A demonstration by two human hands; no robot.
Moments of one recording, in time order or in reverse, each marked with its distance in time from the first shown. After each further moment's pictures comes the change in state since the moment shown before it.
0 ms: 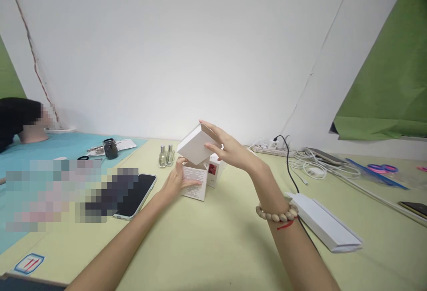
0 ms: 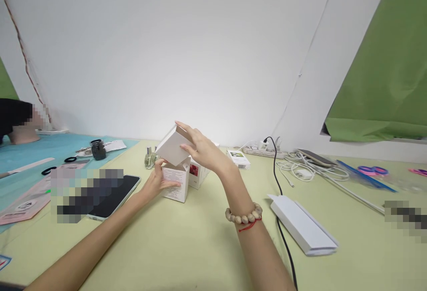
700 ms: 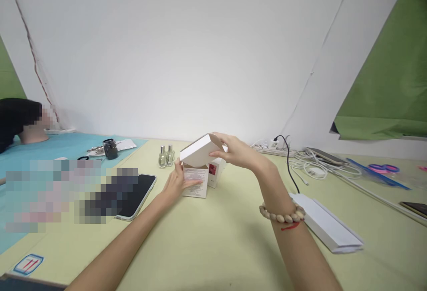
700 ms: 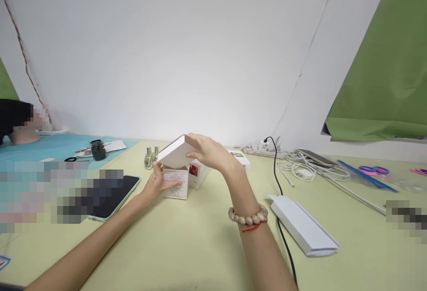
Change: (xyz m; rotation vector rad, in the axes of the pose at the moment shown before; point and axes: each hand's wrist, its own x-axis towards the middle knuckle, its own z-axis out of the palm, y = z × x) left_hand -0.002 0.010 0.004 -0.109 0.023 -0.178; right_hand -0.005 0.005 -0.012 -0.142 -0.122 0.085
